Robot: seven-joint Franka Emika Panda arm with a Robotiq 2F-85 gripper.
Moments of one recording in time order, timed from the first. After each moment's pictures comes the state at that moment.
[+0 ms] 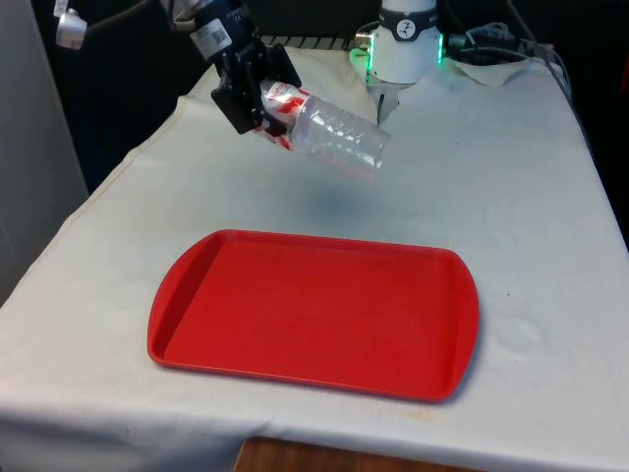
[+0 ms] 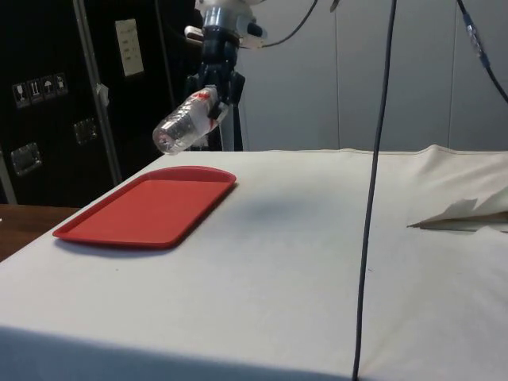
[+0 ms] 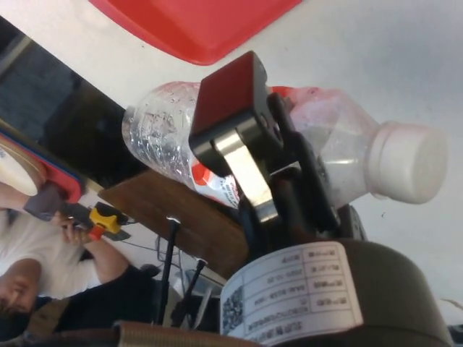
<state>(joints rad) 0.04 0.52 -0.50 -1.69 0.81 1.90 1.06</state>
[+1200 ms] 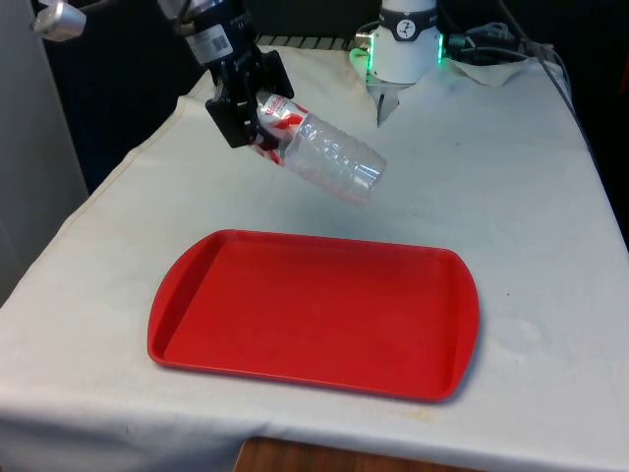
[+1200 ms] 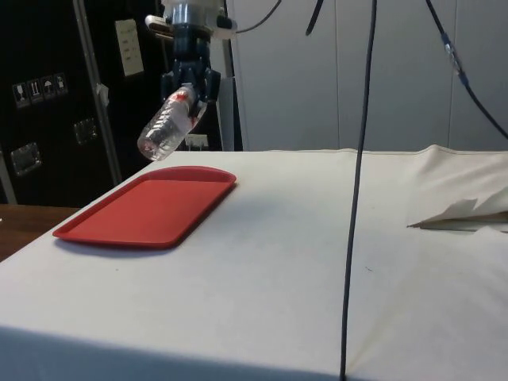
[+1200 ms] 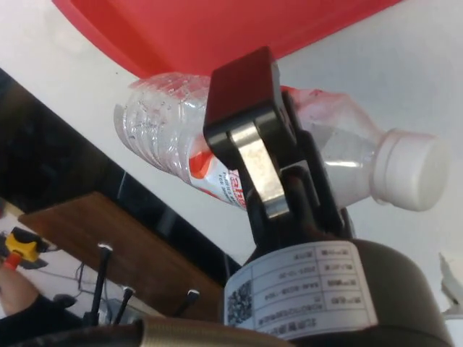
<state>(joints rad) 0.05 0.65 -0.48 -1.45 0.68 1.86 1.16</state>
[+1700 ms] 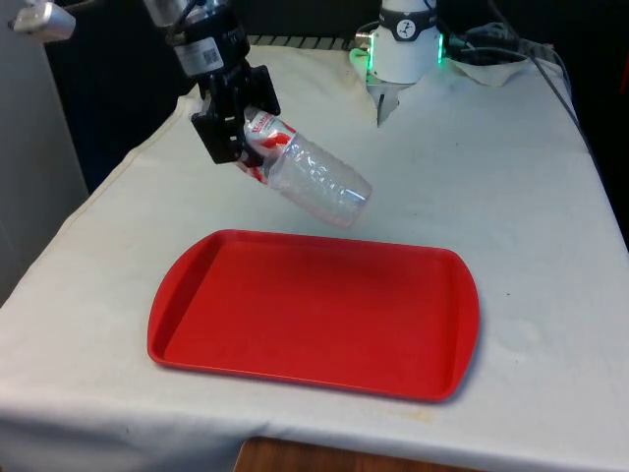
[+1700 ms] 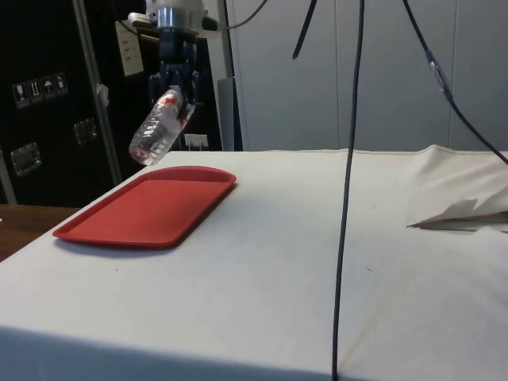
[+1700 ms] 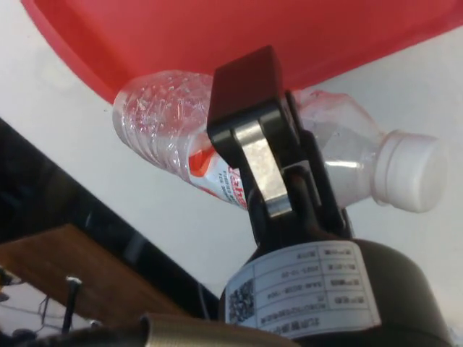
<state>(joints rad) 0.05 0.75 -0.49 -1.30 0.64 1.86 1.18</state>
